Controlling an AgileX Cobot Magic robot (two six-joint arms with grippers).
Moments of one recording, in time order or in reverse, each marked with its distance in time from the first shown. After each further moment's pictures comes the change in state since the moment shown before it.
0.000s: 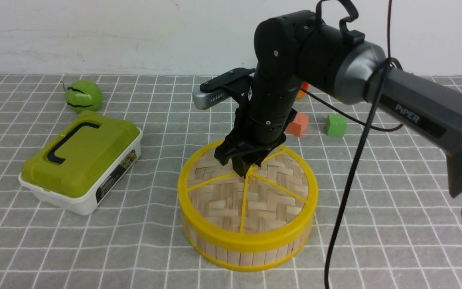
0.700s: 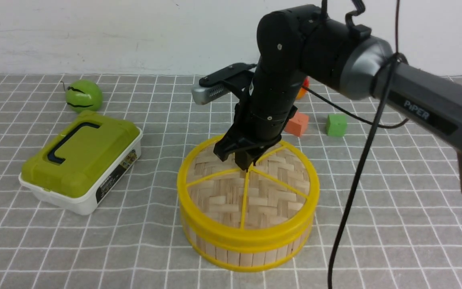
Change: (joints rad) right arm 0.001 -0.059 0.008 0.011 0.001 -0.018; left arm 0.000 0.000 0.000 0.000 0.000 0.000
